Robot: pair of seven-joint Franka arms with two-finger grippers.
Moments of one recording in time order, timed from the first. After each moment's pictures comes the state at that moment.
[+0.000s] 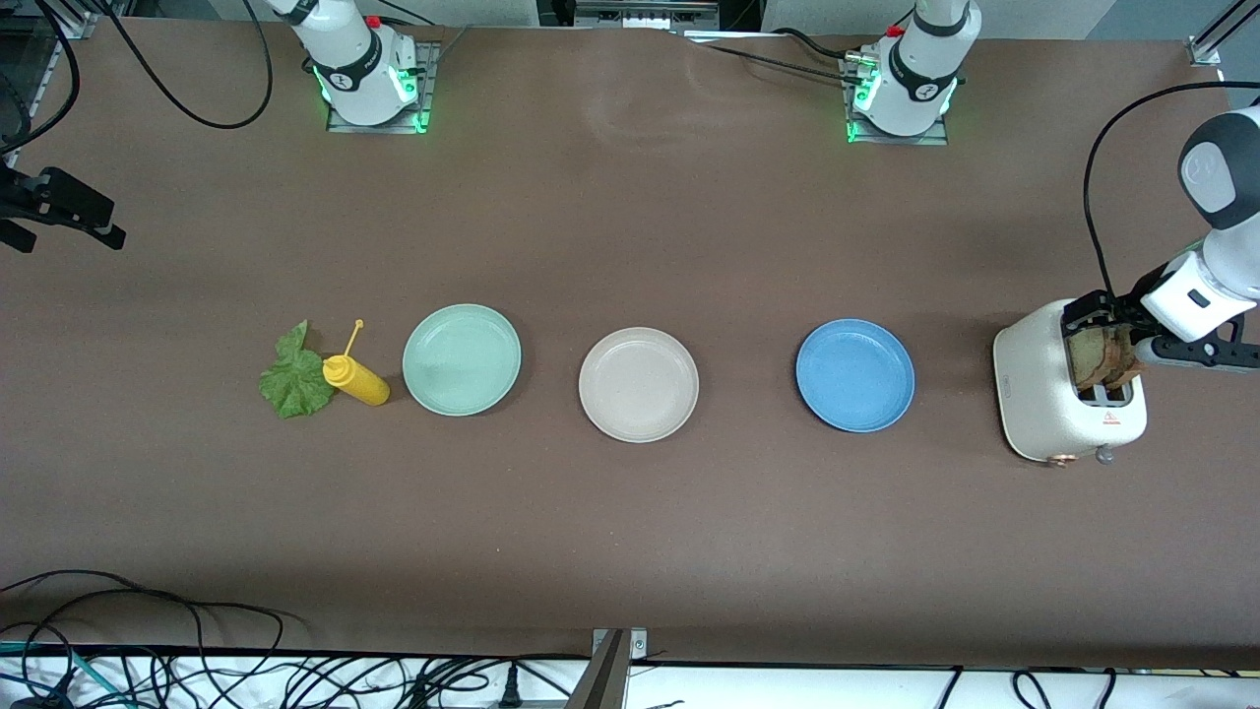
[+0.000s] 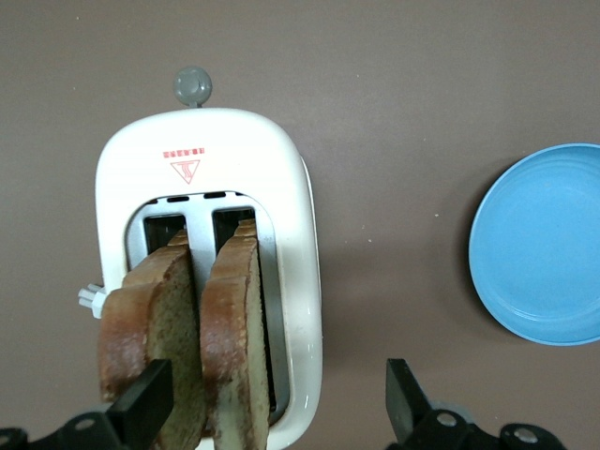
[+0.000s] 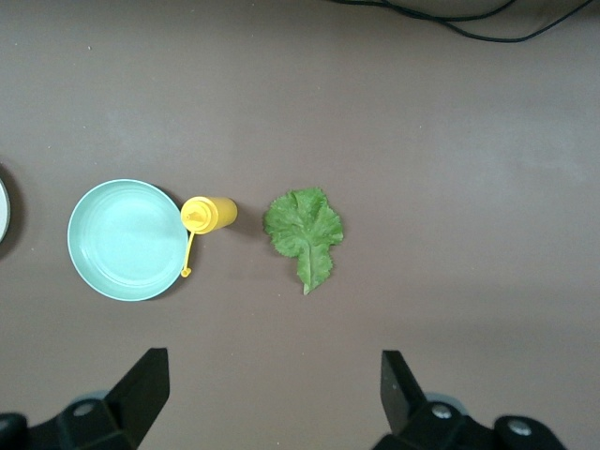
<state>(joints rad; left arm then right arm) 0.12 0.12 0.09 -2.03 -0.01 2.17 0.31 0.00 -0.01 -0.08 -1.59 0.02 1.64 -0.12</state>
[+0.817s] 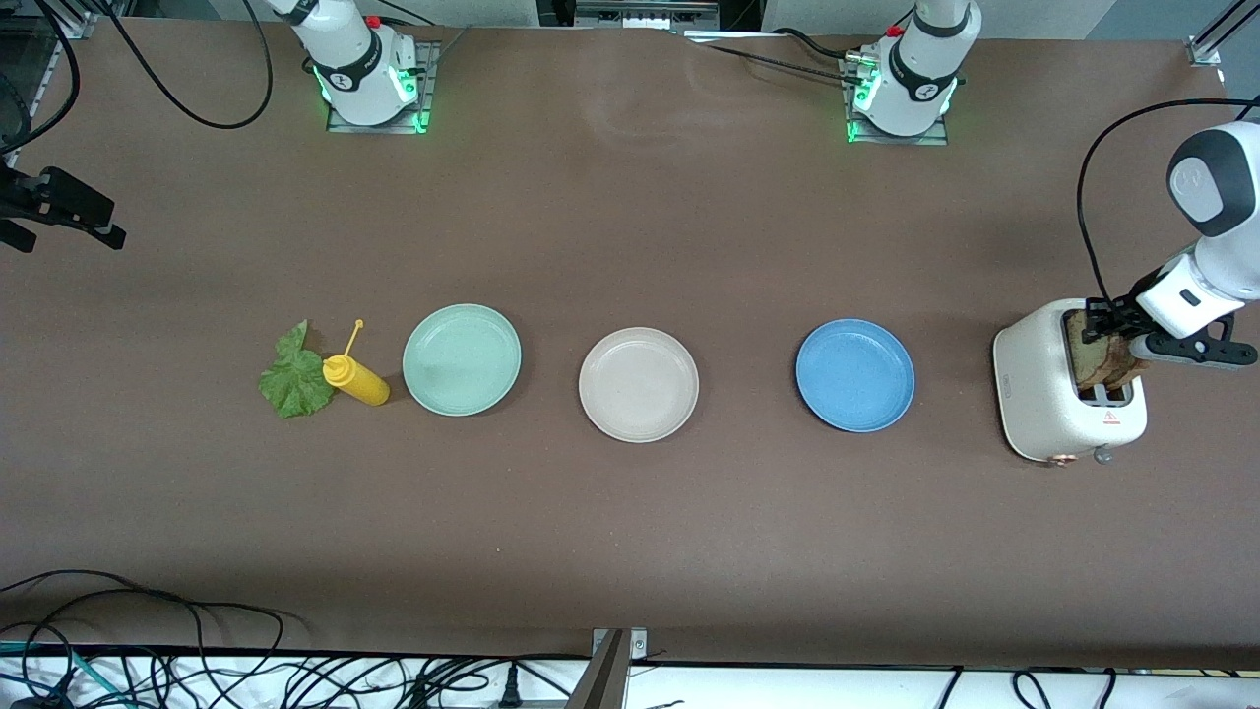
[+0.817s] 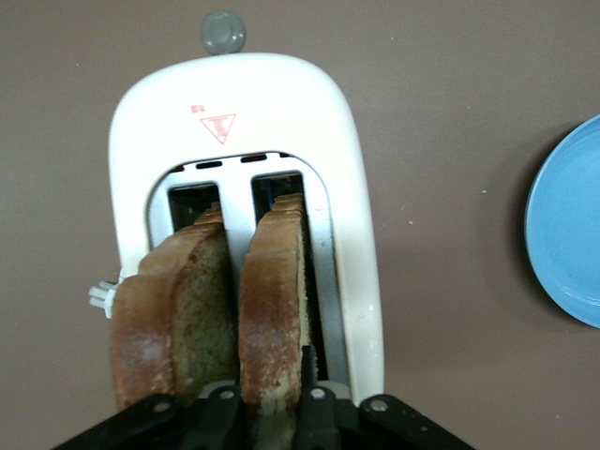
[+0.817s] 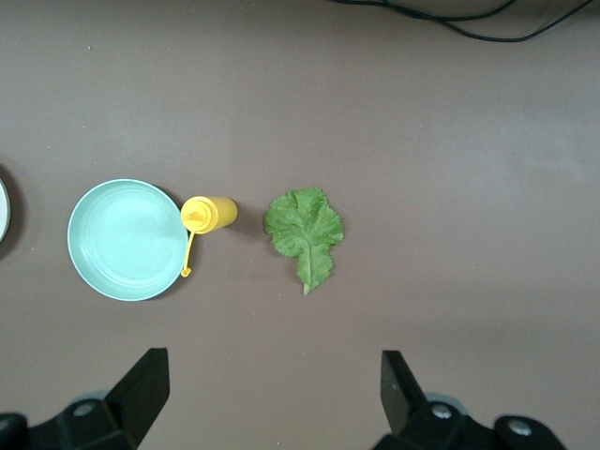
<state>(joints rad) 0.19 0.14 0.09 -2.08 -0.01 2.24 0.42 0.00 -0.01 -0.08 -1.59 0.02 1.64 -0.12</state>
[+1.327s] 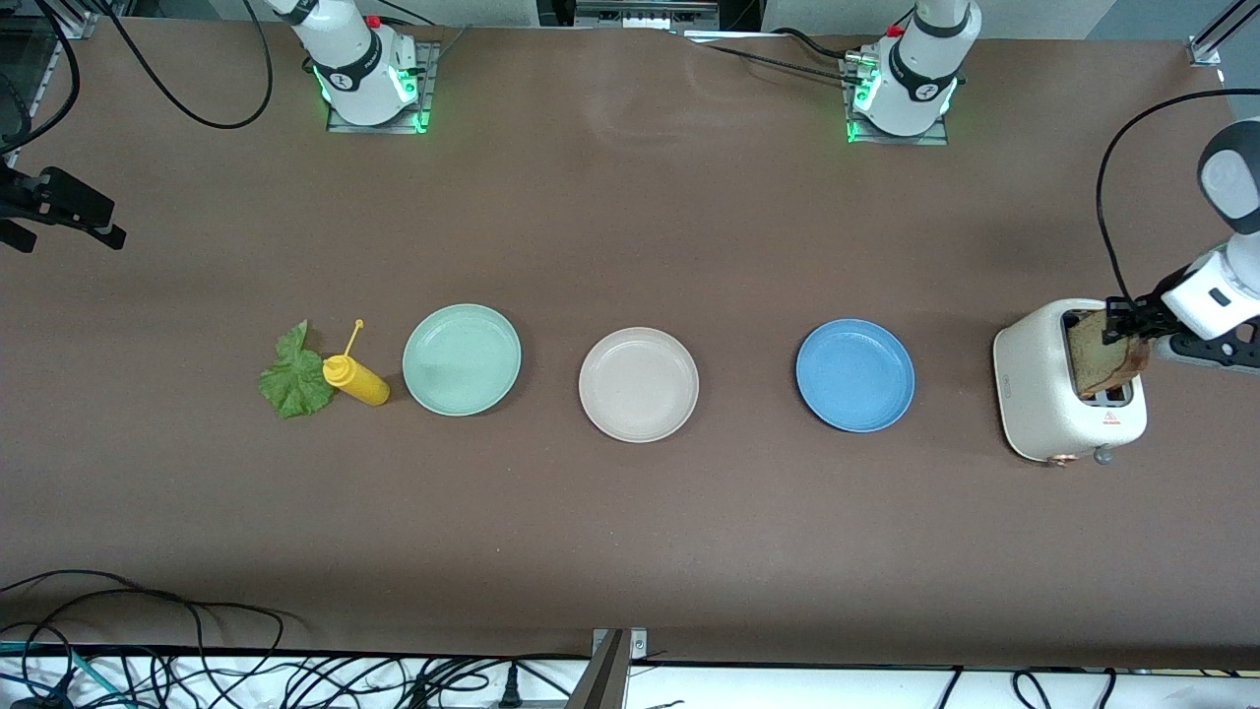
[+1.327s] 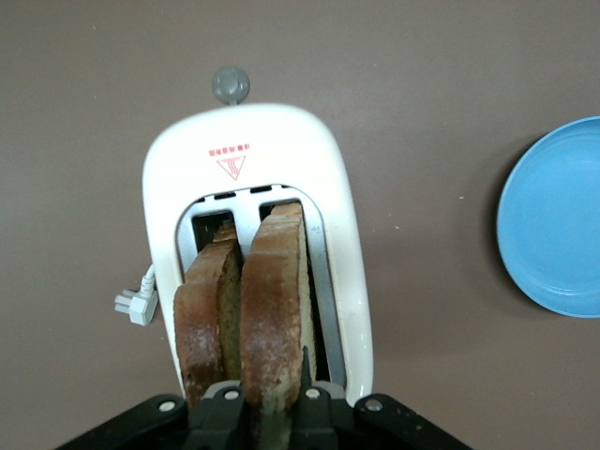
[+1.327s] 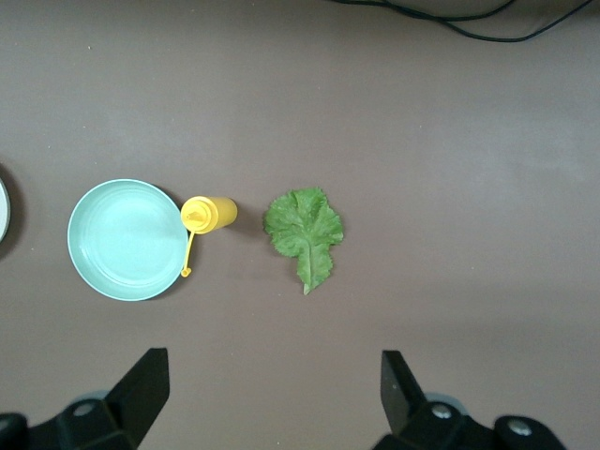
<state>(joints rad) 0.18 0.15 0.08 -1.93 -0.01 2.05 0.44 0.00 -0.01 -0.08 -1.59 0.02 1.64 -0.12</state>
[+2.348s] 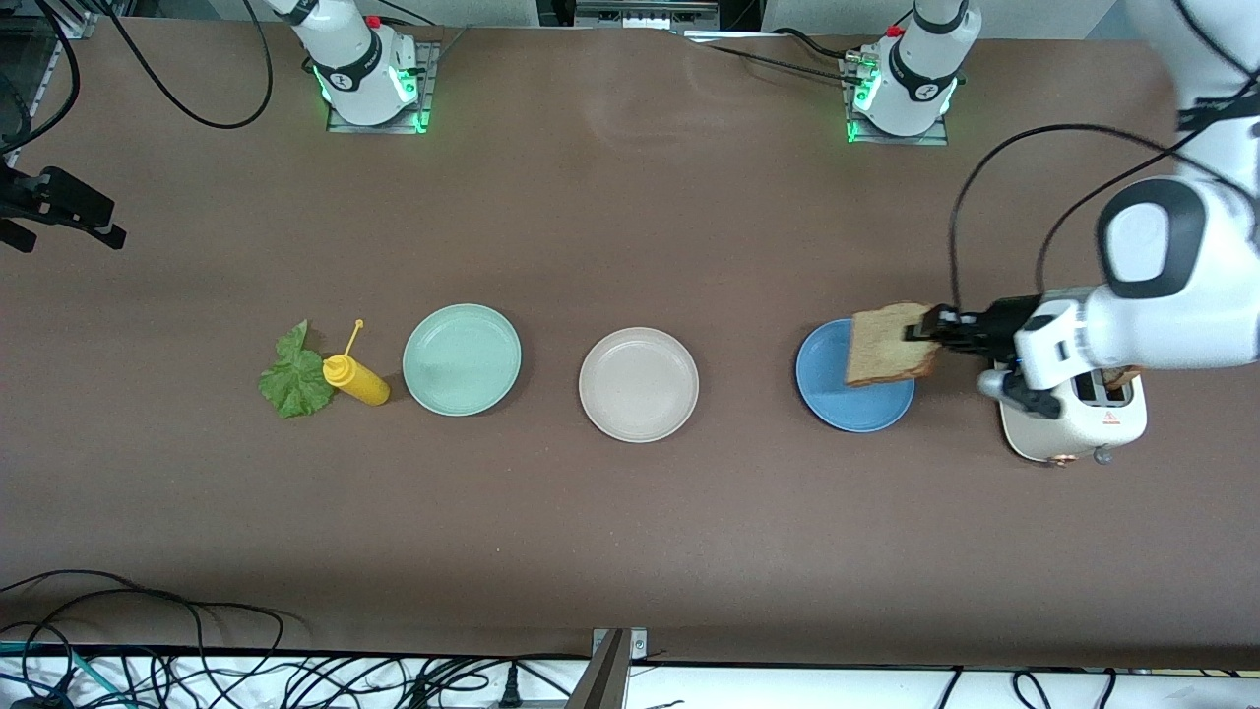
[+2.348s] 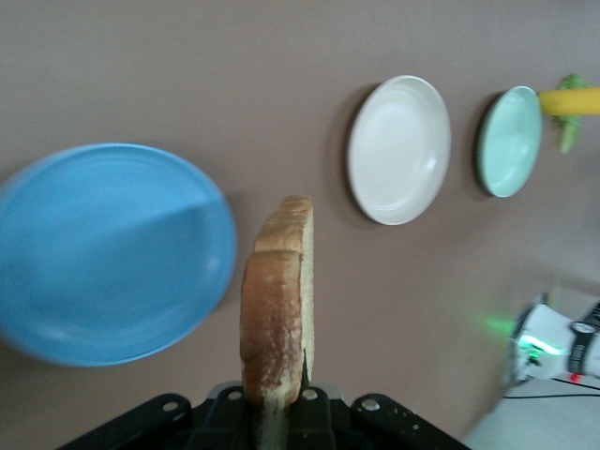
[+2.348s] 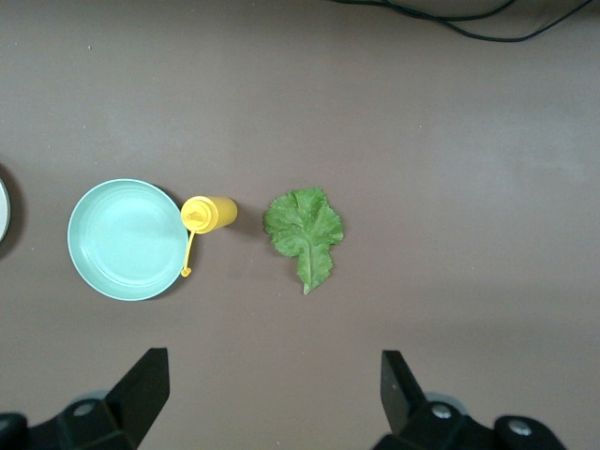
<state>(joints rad) -0.11 0.38 0.07 -1.69 -0.67 1.71 0.36 0.00 -0.01 -0.08 -1.59 0.02 1.64 -0.12</state>
